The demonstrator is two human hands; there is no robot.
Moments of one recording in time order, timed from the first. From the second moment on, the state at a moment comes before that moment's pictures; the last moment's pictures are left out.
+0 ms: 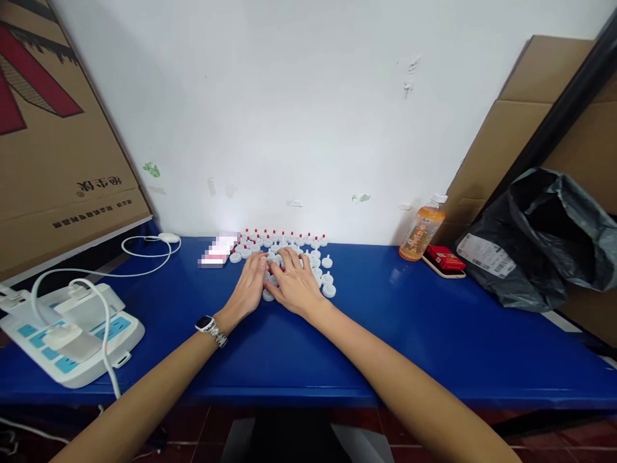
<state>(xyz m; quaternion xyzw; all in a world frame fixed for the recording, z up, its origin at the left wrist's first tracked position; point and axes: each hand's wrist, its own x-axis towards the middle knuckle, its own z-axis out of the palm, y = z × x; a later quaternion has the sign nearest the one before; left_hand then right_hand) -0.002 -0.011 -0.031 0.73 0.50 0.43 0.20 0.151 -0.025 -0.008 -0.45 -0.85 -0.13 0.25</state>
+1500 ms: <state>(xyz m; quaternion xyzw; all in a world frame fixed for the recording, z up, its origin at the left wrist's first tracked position) -0.011 -0.004 -0.042 0.79 0.51 0.33 0.10 0.204 -0.021 -0.027 -0.49 -0.83 -0.11 0.24</state>
